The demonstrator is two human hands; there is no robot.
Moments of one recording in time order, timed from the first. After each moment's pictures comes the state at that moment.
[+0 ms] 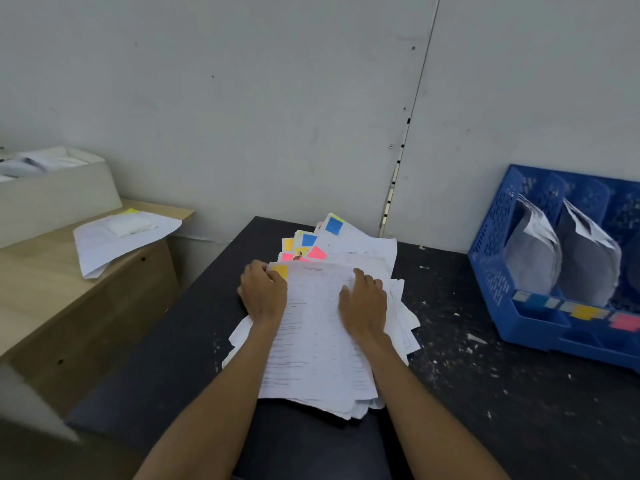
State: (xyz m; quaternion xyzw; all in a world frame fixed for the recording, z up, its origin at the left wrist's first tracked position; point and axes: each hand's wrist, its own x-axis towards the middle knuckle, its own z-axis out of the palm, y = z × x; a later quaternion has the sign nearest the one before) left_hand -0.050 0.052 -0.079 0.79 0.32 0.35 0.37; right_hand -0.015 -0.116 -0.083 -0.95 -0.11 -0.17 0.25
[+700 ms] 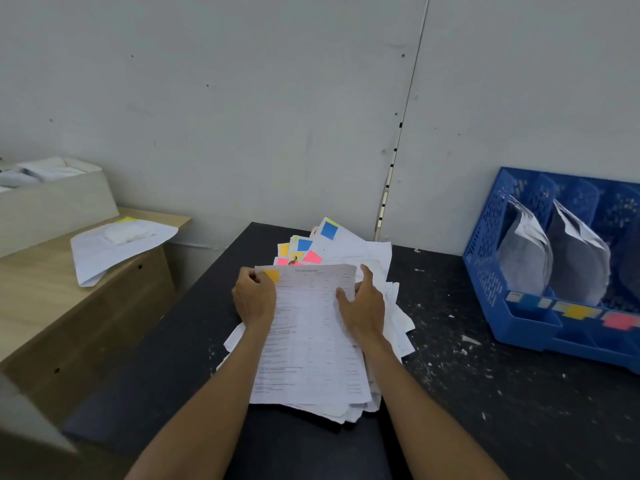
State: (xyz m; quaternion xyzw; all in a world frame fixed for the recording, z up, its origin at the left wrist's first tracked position) left_hand -0.053 0.053 -0.071 0.72 0.37 0.34 0.48; right_hand -0.013 -0.122 -0.081 -0.88 -0.07 -0.12 0.45
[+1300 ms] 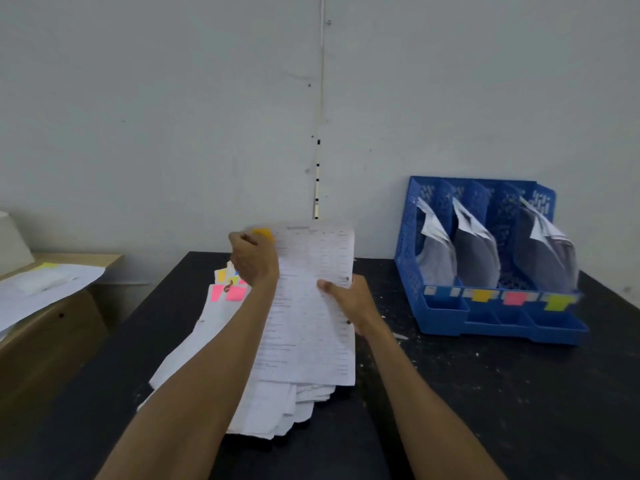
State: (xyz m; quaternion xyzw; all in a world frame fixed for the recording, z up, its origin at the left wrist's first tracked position) left_hand 0.005 -0.063 0.043 0.64 0.32 0.42 0.56; right_hand -0.015 -0.229 -0.010 -0.72 -0.10 0.03 0.68
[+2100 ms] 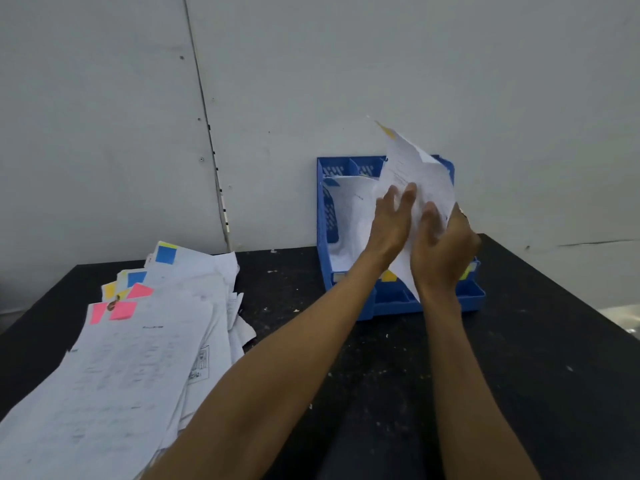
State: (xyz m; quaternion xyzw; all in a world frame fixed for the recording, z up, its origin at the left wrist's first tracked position) left_hand 0.014 -0.413 0.088 0.73 -0.15 0.03 0.67; right_hand -0.019 -0.474 0.065 -0.70 0.05 -0.57 0.43
